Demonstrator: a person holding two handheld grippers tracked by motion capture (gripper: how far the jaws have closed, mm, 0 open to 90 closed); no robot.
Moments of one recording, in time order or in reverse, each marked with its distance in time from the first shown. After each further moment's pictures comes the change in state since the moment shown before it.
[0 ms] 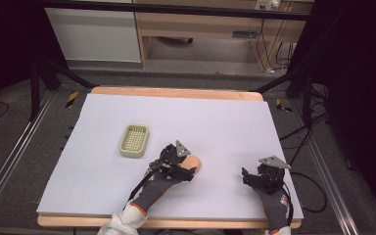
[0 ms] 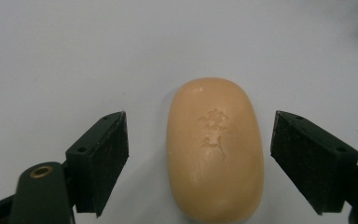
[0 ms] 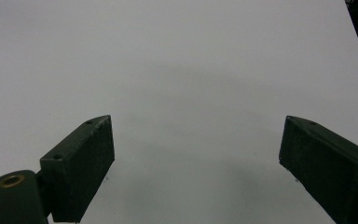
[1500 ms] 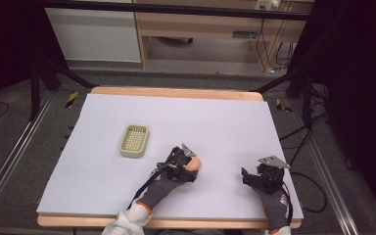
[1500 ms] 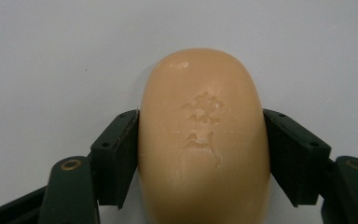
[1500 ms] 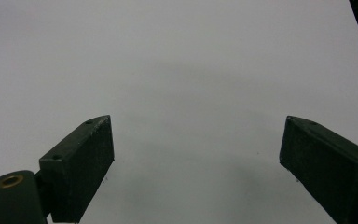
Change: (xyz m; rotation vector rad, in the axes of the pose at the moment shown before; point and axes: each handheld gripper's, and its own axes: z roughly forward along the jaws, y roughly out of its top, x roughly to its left) left arm -0.004 -0.002 0.028 0.109 -0.042 -0.015; right arm 0.001 0.000 0.002 0.011 0.003 0.001
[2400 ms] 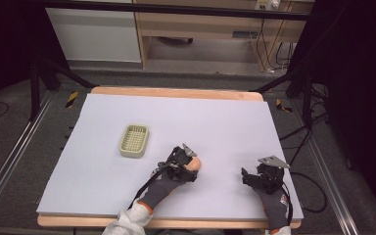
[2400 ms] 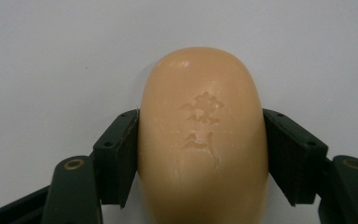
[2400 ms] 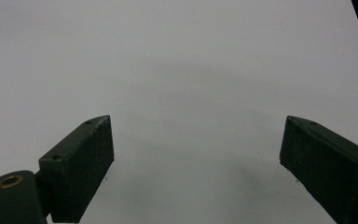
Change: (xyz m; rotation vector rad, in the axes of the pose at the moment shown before) left arm -0.002 0.002 0.000 0.016 0.013 -0.006; right arm 0.000 0.000 0.000 0.004 -0.001 0.002
